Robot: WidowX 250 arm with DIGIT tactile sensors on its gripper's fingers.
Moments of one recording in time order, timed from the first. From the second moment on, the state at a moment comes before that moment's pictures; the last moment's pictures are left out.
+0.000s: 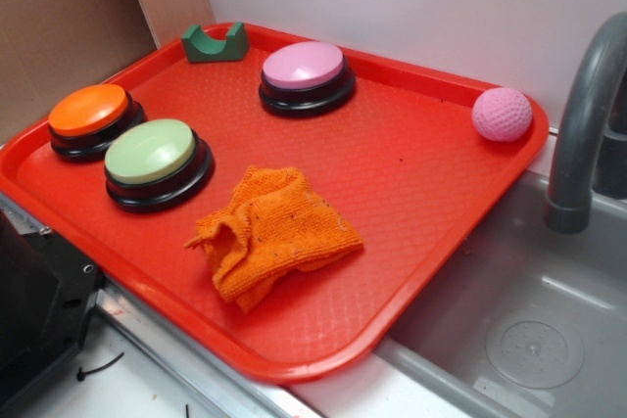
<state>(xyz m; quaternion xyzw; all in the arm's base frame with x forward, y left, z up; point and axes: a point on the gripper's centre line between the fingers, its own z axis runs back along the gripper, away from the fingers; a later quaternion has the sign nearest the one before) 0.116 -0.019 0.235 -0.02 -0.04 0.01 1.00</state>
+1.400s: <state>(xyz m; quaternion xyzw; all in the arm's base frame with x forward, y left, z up) 0.282 0.030 0.086 0.01 -0.07 -0.03 1.00</state>
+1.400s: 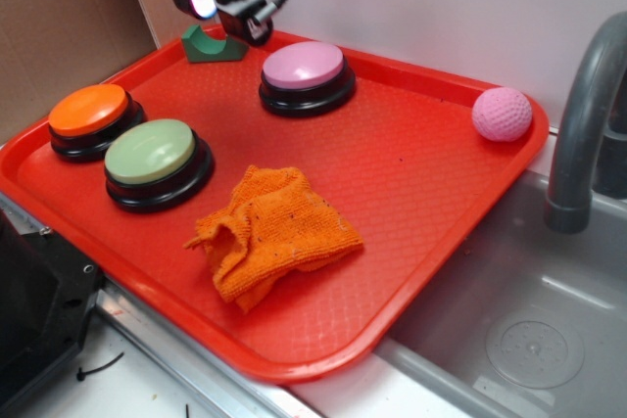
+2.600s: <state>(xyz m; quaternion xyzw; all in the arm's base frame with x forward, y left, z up) 0.289 0.029 0.086 0.03 -0.10 -0.04 0.99</state>
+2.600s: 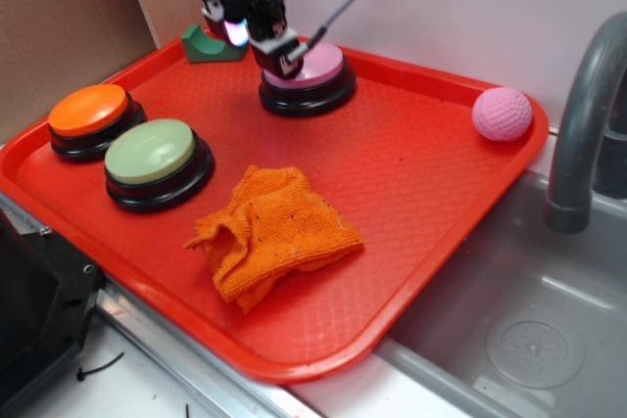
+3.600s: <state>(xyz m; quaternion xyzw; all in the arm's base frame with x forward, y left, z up) 0.321 0.024 0.054 0.03 -0.09 -0.04 0.99</state>
